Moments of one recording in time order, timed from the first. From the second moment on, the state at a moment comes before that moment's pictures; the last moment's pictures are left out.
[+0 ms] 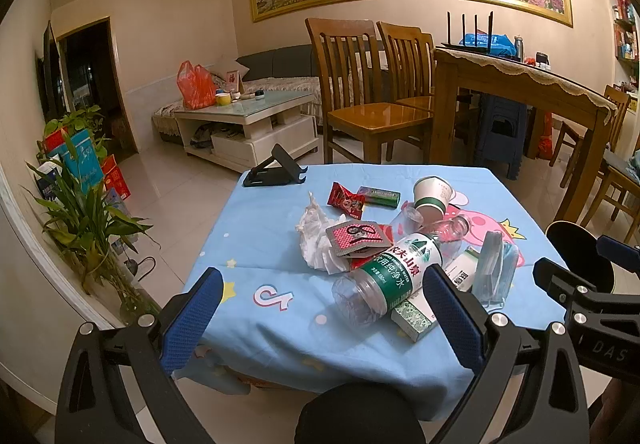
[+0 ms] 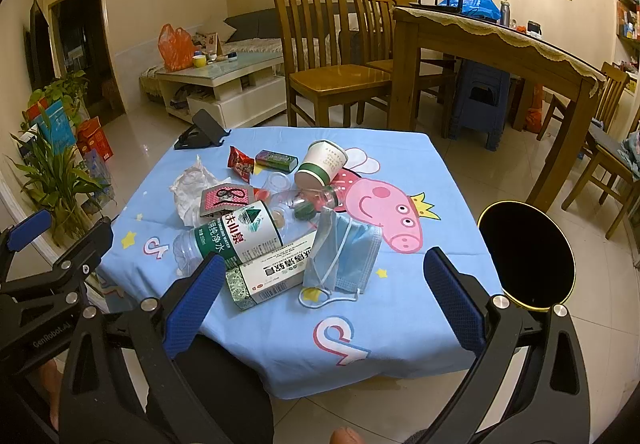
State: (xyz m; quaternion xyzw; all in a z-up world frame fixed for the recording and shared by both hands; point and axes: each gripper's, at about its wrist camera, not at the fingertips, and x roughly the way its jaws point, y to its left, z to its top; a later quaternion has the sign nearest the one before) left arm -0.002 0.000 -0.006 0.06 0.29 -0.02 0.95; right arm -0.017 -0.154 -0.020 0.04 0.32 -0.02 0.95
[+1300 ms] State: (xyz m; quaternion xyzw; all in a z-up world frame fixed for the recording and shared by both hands) left arm 0.081 0.143 -0.113 0.00 0.41 0.09 0.91; right arm 0.109 0.006 -0.093 -0.46 0.41 0.29 0.73
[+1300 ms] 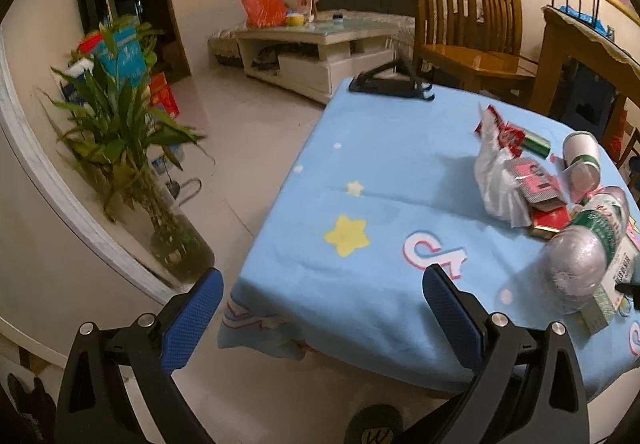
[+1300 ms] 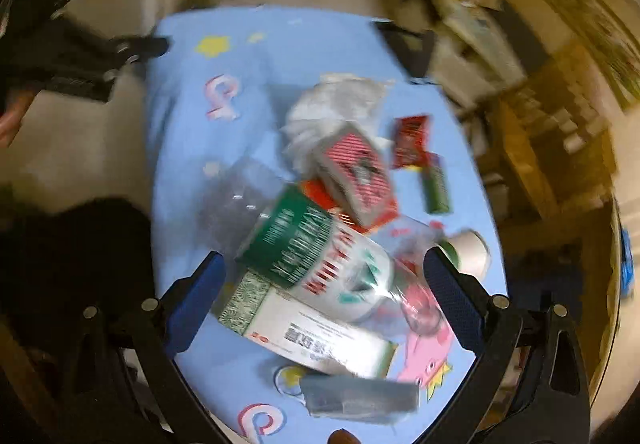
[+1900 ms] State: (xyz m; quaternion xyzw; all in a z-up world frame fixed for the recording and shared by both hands) left arm 0.100 0.136 -0.104 0.01 0.40 0.08 0.91; right arm 0.149 -0.033 -0.035 -0.30 0.38 0.31 0.81
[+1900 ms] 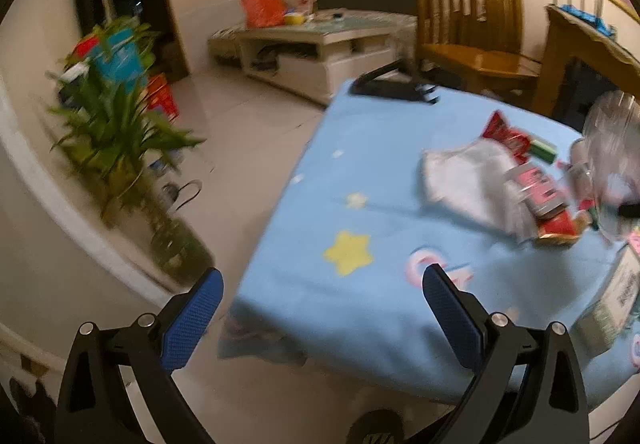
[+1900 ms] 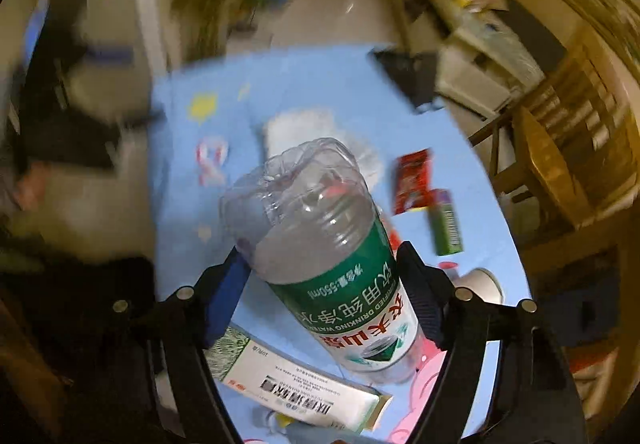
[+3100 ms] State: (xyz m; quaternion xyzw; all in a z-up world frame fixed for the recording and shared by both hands) left arm 0.134 0.019 0.005 0.04 0.29 -0.02 0.96; right arm 0.035 -0.397 0.018 0.26 0.17 0.28 0.91
